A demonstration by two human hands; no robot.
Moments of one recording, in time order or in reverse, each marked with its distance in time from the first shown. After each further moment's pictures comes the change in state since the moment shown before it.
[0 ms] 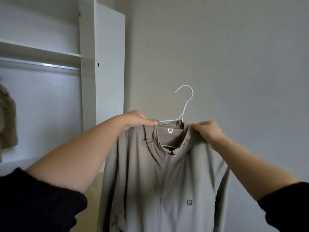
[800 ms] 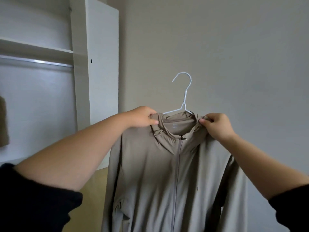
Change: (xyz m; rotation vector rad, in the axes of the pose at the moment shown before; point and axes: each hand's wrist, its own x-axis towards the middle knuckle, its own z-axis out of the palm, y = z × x) left_hand 0.002 0.027 0.025 0.382 -0.006 0.354; right_hand -0.011 0.008 -0.046 -0.288 0.097 -0.251
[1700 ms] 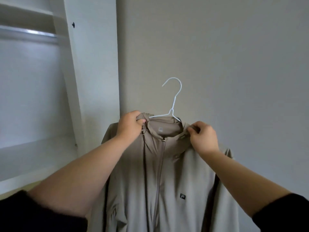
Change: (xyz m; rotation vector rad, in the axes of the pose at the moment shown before) left_hand 0.136 -0.183 0.096 -0.143 0.534 -0.283; right_hand 0.105 0.069 0.202 -0.047 -0.047 0.138
